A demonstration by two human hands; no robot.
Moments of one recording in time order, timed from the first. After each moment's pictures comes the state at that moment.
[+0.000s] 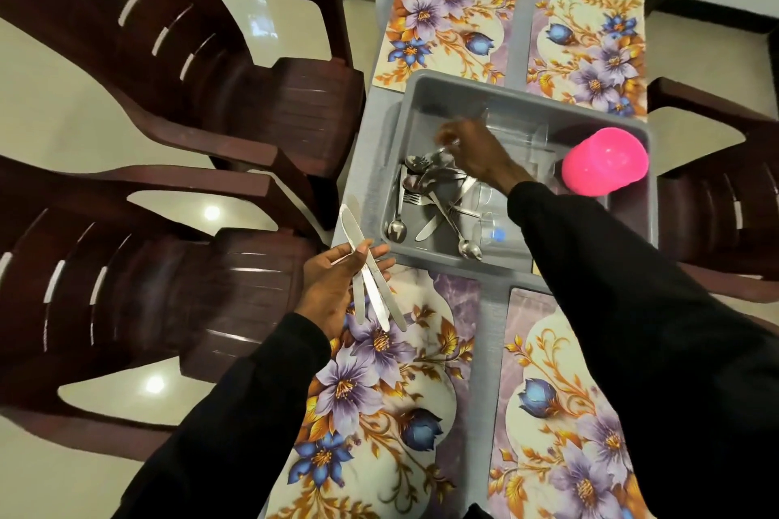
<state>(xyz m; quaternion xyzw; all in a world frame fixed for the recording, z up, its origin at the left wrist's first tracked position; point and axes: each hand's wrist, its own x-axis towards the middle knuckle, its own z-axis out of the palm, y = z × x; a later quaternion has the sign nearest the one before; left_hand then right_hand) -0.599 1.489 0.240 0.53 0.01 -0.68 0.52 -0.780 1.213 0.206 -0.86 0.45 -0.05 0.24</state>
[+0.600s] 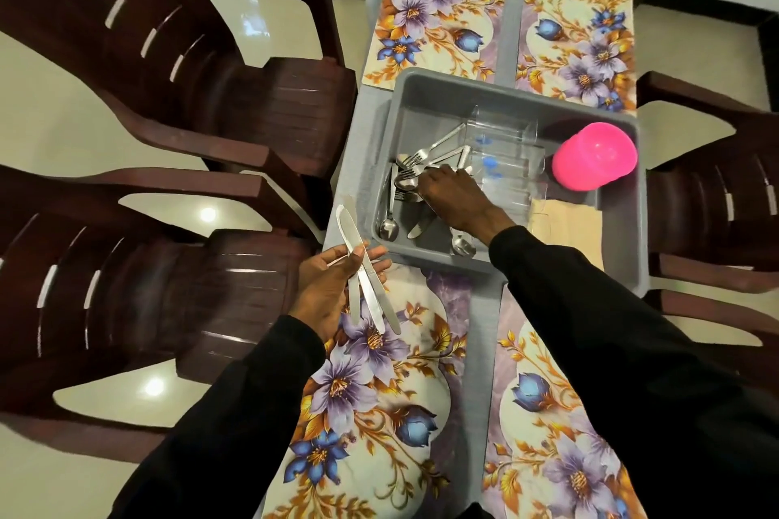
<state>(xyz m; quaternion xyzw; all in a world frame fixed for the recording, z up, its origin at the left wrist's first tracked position) -0.605 1.490 0.242 0.53 -0.01 -0.68 0.50 -0.790 1.284 0.176 -0.93 0.35 0.10 0.02</state>
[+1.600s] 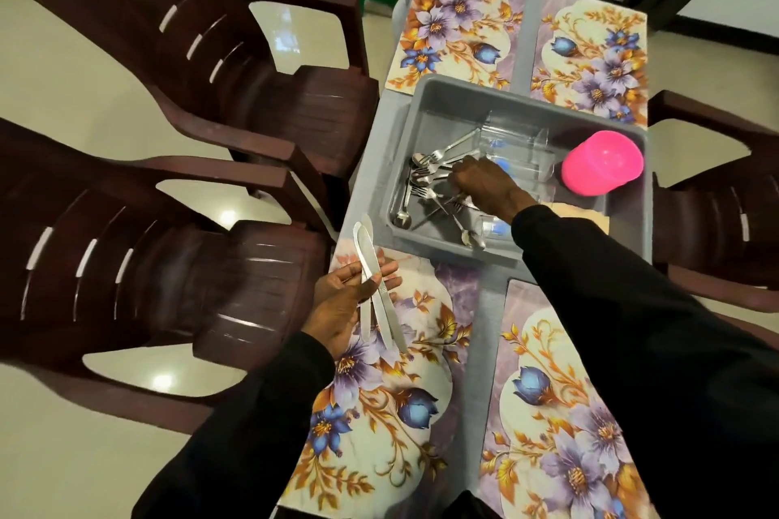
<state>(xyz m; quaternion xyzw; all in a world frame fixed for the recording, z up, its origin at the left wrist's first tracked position) -0.622 1.546 0.247 0.57 -0.04 -0.66 0.49 -0.807 1.273 0.218 -0.94 0.30 0.14 0.00</state>
